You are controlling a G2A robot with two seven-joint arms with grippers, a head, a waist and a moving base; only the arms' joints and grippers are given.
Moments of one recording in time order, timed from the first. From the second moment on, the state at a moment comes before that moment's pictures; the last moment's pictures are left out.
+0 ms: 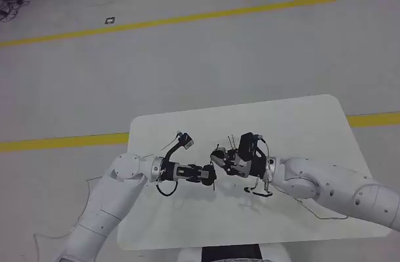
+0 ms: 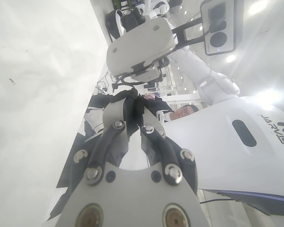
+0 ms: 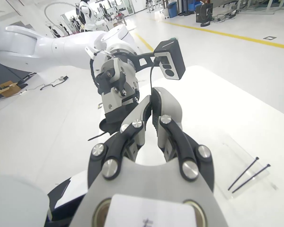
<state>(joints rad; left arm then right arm) 1.20 -1.00 -1.04 -1.48 -0.51 -0.34 -1.30 -0.76 -0.79 0.17 -1.70 -0.54 -0.34 -0.28</state>
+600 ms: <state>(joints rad) 1.21 -1.00 -1.05 -1.49 -0.51 -0.34 -1.30 -0.76 -0.80 0.17 -1.72 -0.54 -0.34 -0.21</state>
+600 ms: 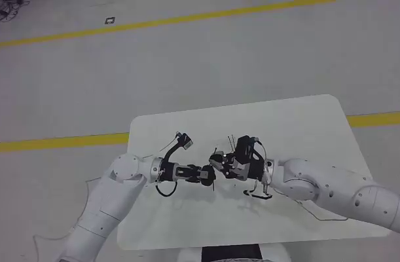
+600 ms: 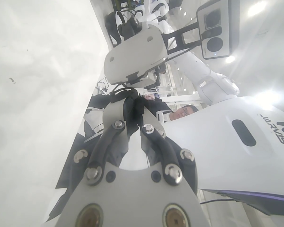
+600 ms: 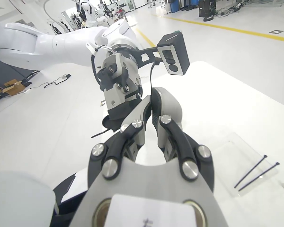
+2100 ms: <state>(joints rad) 1.21 -1.01 -1.05 -1.50 -0.50 -0.34 -1.30 -0.77 -0.79 0.17 -1.69 -0.54 -0.34 -0.26</state>
